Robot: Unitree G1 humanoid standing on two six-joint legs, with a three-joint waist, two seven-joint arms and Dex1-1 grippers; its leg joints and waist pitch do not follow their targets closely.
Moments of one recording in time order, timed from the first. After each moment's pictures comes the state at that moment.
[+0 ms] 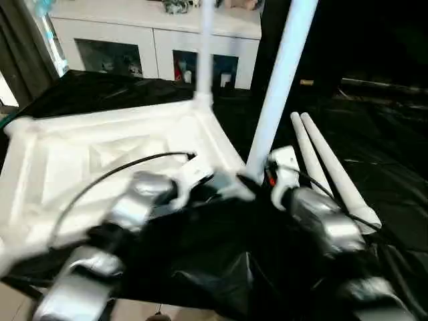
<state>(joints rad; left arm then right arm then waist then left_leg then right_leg) -0.67 0.18 -0.28 0.66 0.09 0.27 -0.79 -0.54 -0.07 0.01 0.62 0.18 0.25 0.27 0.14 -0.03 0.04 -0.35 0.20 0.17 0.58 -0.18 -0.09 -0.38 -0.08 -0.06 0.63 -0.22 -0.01</state>
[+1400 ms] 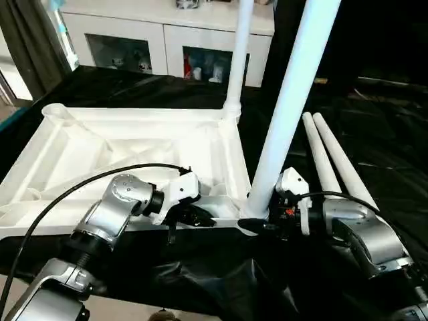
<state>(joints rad) -0.53 0.41 -0.33 0.44 -0.01 0.14 -1.31 -0.33 -0.46 0.23 0.19 0.25 0.34 1.07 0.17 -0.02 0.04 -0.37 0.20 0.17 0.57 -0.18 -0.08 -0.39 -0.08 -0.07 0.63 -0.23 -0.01</state>
